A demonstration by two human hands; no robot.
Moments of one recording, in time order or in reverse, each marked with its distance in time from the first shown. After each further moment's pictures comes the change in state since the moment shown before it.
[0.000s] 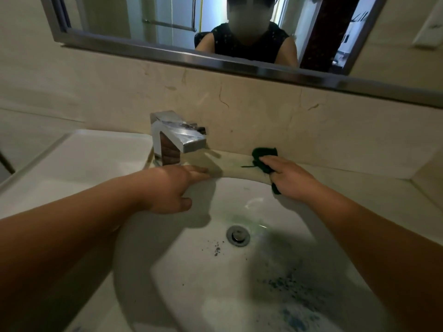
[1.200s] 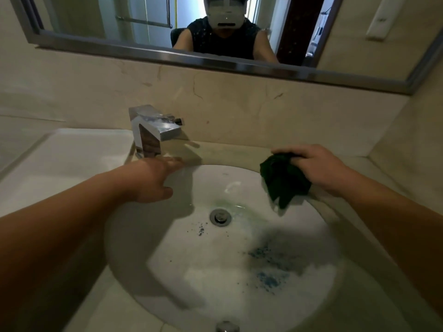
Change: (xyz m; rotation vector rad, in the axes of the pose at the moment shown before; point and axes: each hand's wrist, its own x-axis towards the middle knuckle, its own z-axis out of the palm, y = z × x) left_hand -0.011 0.014 0.004 0.016 0.030 -0.122; right_hand -0.111 0.020 -0.071 0.325 0.148 0.053
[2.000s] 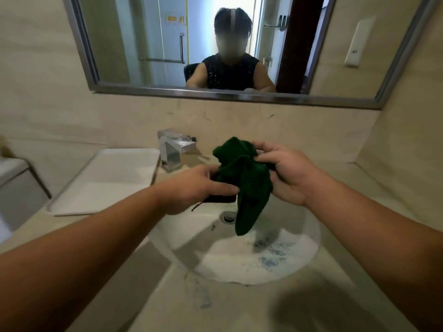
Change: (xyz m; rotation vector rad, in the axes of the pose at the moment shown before) left_hand -0.084 0.119 -0.041 -1.156 -0.101 0.086; right_hand -0.080 -0.114 0.028 1.216 -0.247 0.102
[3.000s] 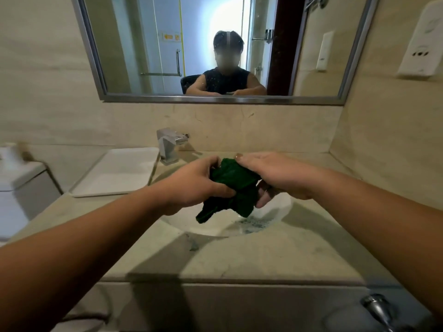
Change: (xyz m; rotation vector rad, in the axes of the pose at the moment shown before) left_hand -0.093 0.048 0.086 0.197 0.154 0.057; right_hand -0.126 -0.010 0.013 -0.837 -0.064 0.028
